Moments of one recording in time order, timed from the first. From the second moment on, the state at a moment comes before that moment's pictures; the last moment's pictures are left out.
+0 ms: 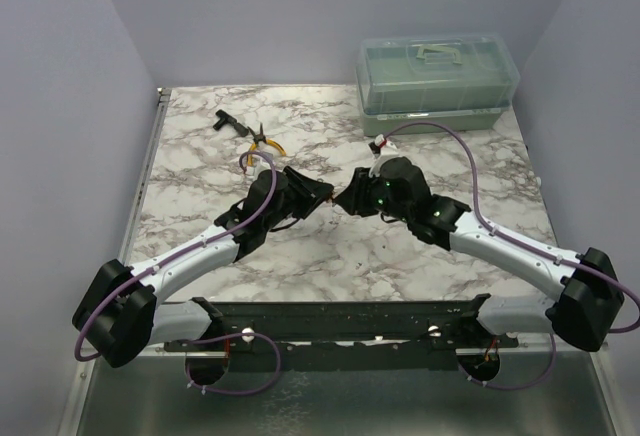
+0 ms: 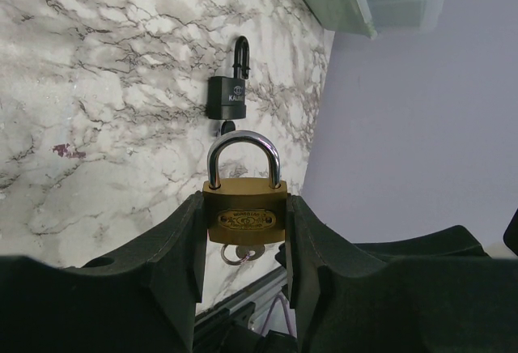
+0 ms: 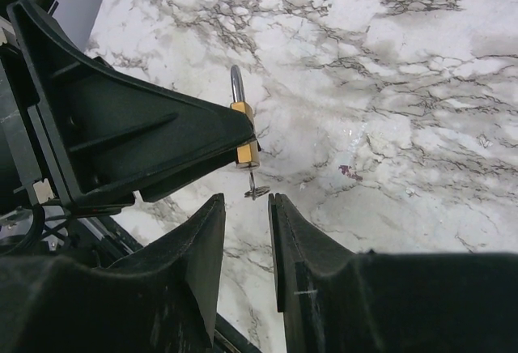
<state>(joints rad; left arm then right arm) -0.69 1.21 0.66 0.15 -0.05 -1.37 0.82 1.26 0.90 -0.10 0.05 0.59</state>
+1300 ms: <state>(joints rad) -0.69 1.21 0.67 0.18 -0.03 -1.37 0.82 1.32 0.92 -0.08 0.03 0.60</state>
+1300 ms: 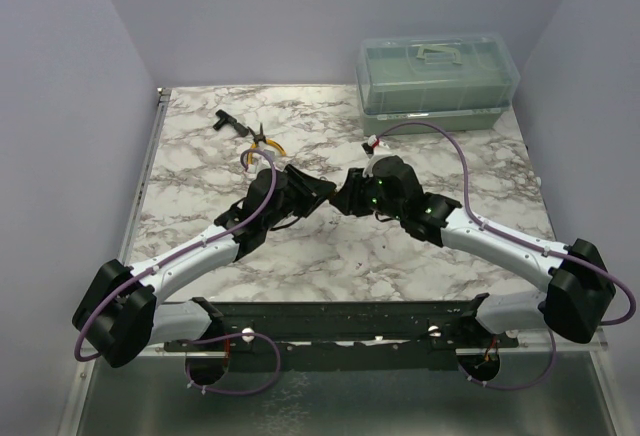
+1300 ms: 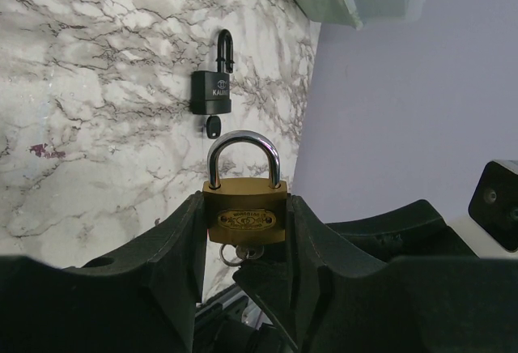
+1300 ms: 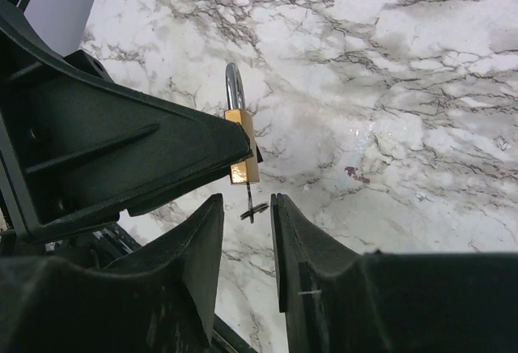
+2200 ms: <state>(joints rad) -0.68 1.21 0.66 0.20 -0.02 -1.36 0.82 1.33 0.92 -0.05 0.04 0.61</state>
